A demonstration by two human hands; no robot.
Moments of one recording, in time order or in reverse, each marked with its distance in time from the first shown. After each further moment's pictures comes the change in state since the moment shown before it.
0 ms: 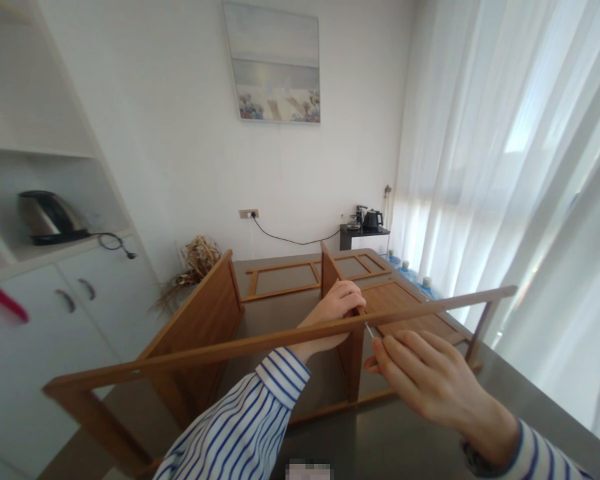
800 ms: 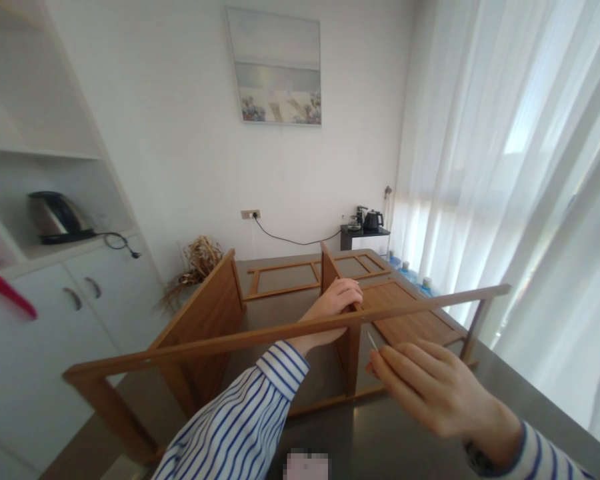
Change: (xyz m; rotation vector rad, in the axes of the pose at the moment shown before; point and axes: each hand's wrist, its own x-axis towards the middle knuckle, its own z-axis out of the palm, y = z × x) left_hand 0.000 0.001 -0.001 -0.018 0.012 0.014; right_hand -0.004 0.001 -0.016 0.127 0.028 -0.111
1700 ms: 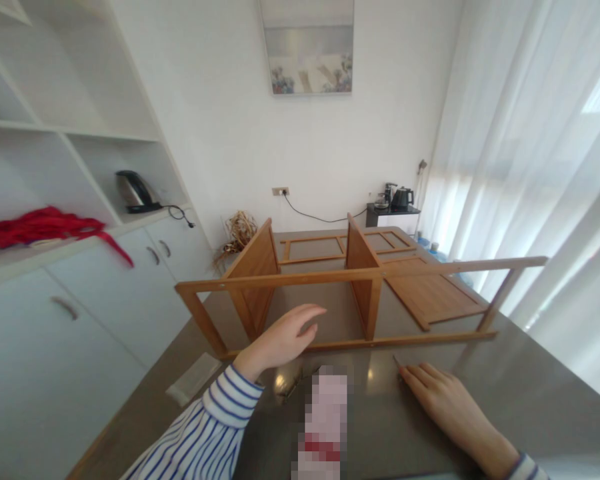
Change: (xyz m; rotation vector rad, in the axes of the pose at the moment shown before) left_hand -0.147 0.084 -0.047 0.122 -0.223 -0.690; right_hand -0.143 -0.100 0.055 0.237 -0.494 0.309
